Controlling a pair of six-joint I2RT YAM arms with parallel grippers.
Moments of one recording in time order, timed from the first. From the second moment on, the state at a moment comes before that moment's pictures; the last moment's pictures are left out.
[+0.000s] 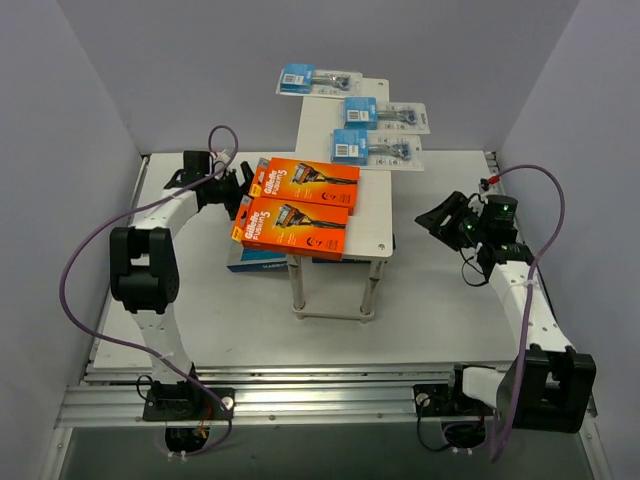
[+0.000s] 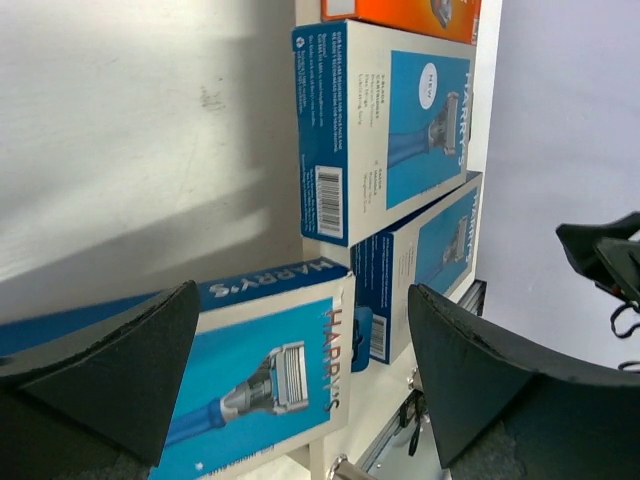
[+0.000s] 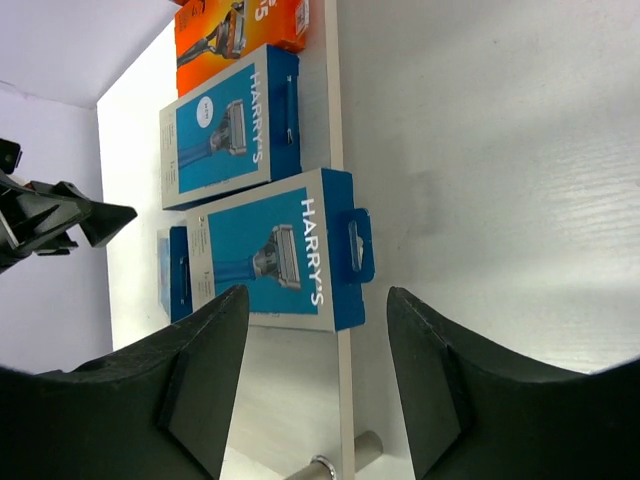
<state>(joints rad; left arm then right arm) -0.07 2.01 1.54 -0.34 0.78 -0.55 -0.10 1.20 0.85 -0.21 -0.45 0.64</state>
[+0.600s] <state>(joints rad) 0.13 1.14 0.72 -0.08 0.62 -1.05 -0.10 1.14 0.76 -0.26 -0.45 0.62</state>
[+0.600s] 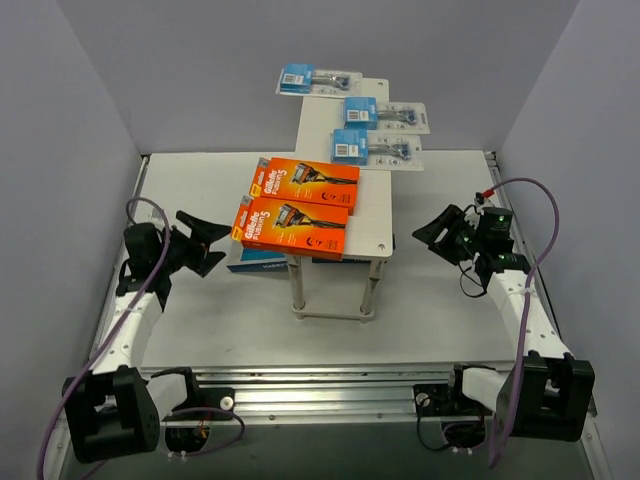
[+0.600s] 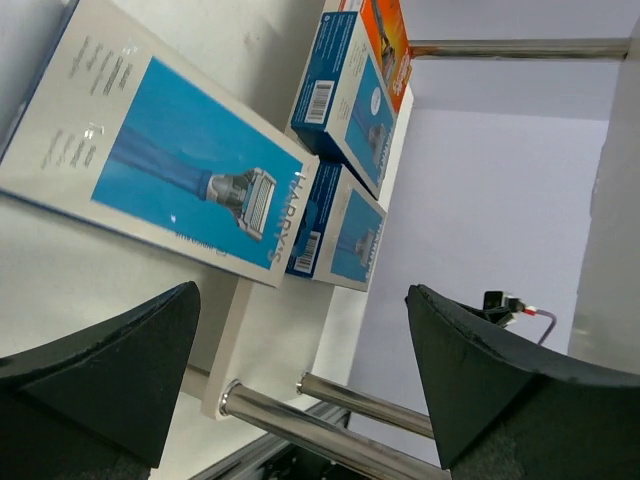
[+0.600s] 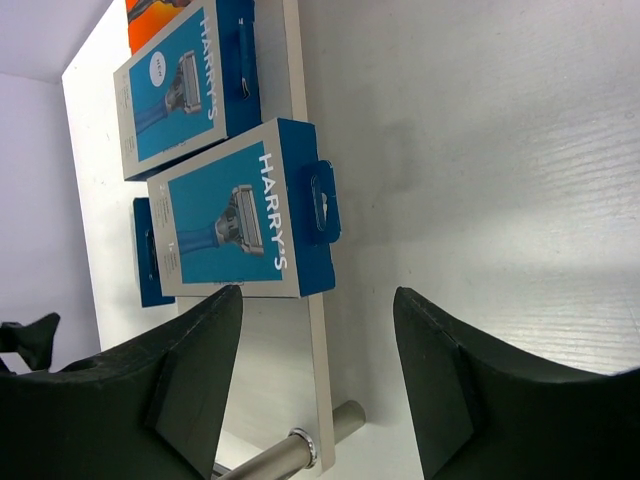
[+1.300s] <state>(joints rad) -0.26 0.94 0.40 0.08 0.23 -1.45 -0.10 1.14 0.70 -0.21 -0.48 0.65</state>
